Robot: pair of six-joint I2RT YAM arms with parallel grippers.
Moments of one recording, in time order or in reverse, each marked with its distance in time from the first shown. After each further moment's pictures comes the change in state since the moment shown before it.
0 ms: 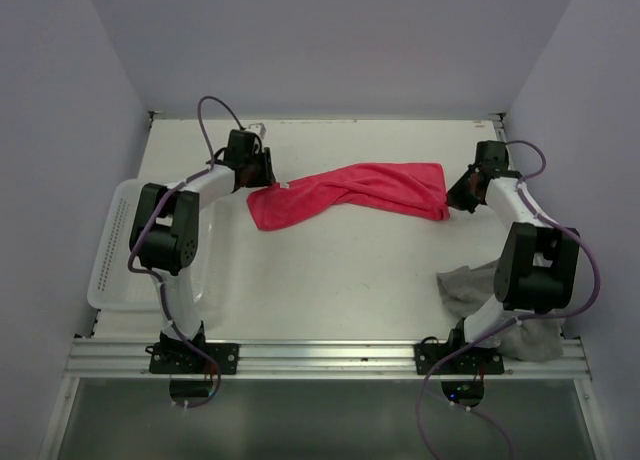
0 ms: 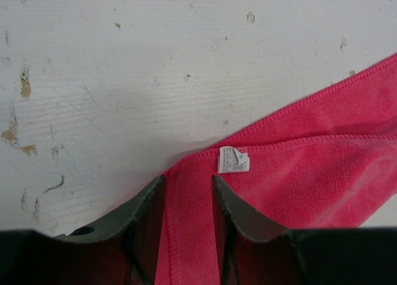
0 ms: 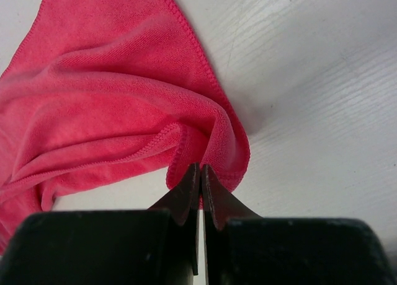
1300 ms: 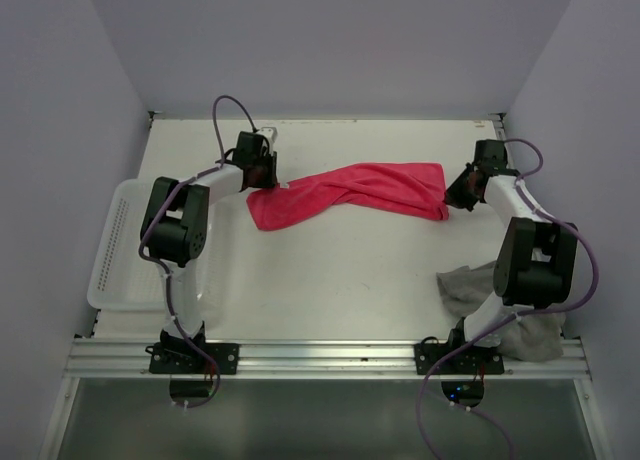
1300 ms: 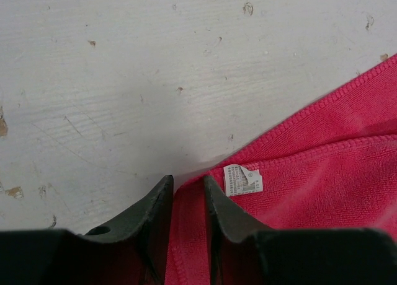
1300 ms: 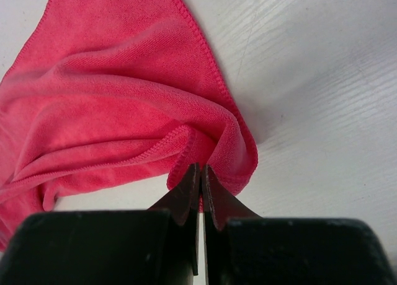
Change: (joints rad) left arm -0.024 0.096 0.058 0.018 -0.023 0.136; right arm 0.000 0.033 0.017 0.020 -0.025 -0.015
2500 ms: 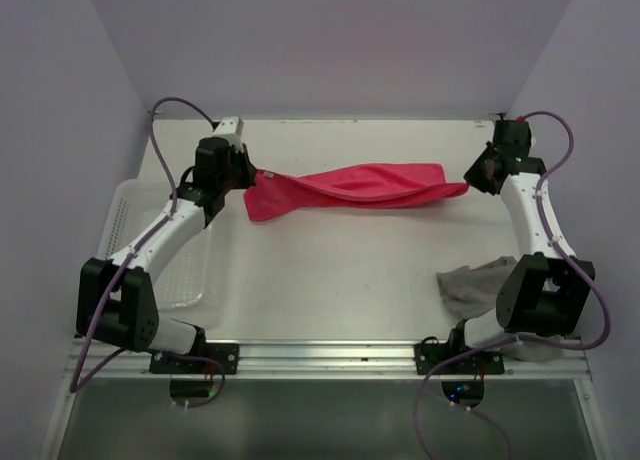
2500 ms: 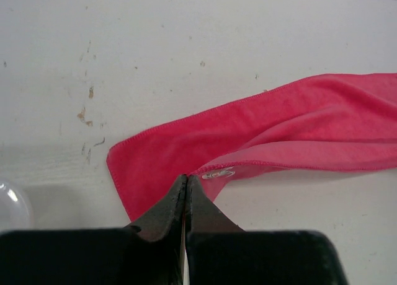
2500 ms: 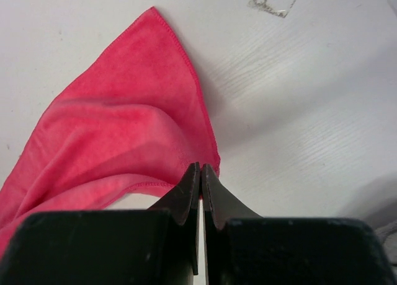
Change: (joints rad) left arm 0.002 -0.619 -0.344 0.058 -0.055 -0.113; right arm -0.006 -0.173 0.145 -0.163 0.141 -0.089
